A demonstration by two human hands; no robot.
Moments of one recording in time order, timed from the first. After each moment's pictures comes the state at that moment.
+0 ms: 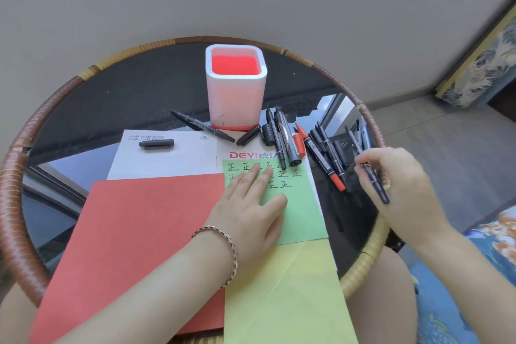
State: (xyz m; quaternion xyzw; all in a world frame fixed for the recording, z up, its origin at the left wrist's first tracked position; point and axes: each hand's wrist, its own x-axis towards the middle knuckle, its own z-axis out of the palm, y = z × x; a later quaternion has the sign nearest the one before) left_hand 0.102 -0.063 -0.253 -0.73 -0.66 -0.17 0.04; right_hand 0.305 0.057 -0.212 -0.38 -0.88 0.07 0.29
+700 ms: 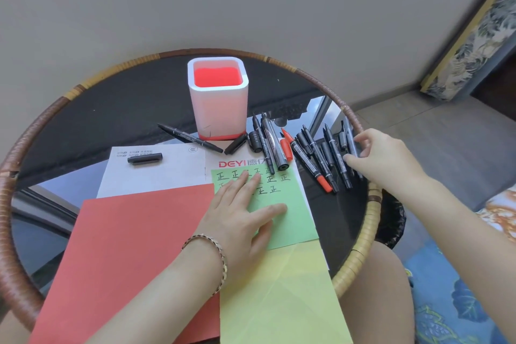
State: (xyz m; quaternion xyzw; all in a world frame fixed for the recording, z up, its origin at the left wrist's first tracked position) left_hand 0.100 -0.066 -0.245 -0.73 -0.67 -0.14 0.01; right_hand 0.291 0.103 -0.199 -0.61 -0.77 0.15 0.13
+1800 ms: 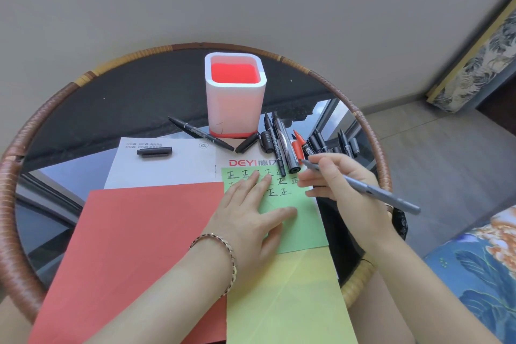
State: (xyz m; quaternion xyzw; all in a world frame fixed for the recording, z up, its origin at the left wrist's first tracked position) left_hand 0.098 -0.063 -0.252 -0.73 -0.66 -0.16 0.00; right_hand 0.242 0.025 -0.205 -0.38 -0.63 0.56 0.38
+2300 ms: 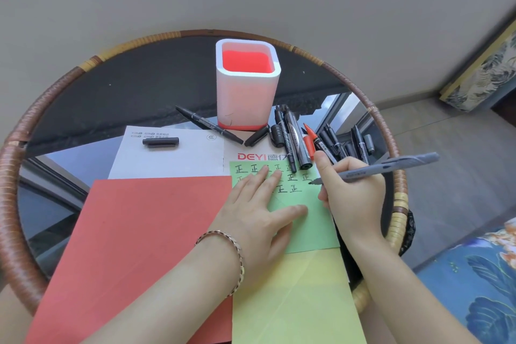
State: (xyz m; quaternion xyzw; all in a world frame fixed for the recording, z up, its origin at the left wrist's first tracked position) left_hand 0.099 -0.062 -0.254 -0.73 -0.66 -0.19 0.01; right_hand 0.223 0.029 -0.231 -0.51 -0.61 0.39 0.47
